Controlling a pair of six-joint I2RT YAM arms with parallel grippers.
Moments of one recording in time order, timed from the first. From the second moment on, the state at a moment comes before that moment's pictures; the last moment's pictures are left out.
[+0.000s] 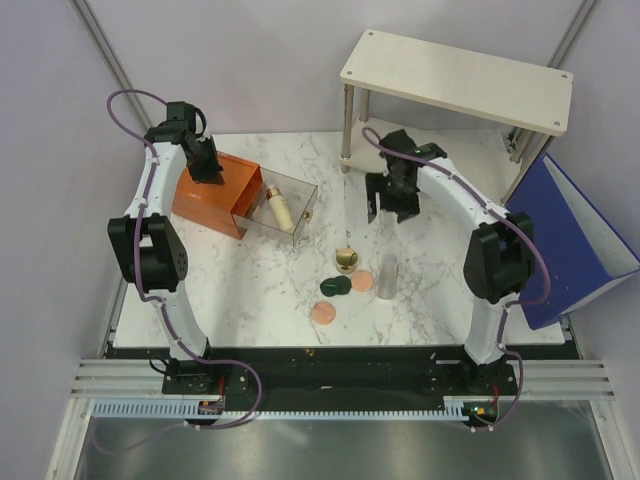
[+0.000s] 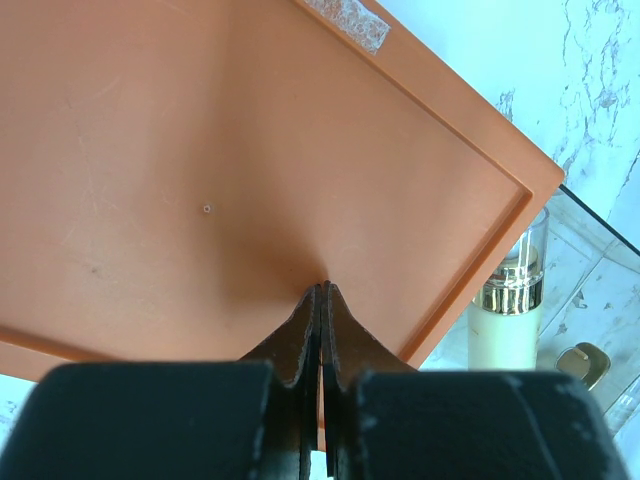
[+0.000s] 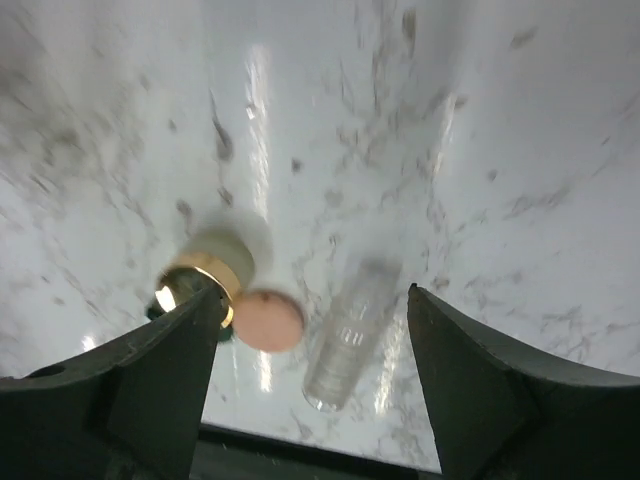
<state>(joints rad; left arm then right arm) 0.04 1.98 1.90 -0.96 0.14 -0.24 0.38 1.91 1.79 -0.97 -0.04 0.38</state>
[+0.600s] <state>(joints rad) 0.04 1.97 1.89 -0.96 0.14 -0.24 0.43 2.01 1.45 -1.12 -0.16 0.30</state>
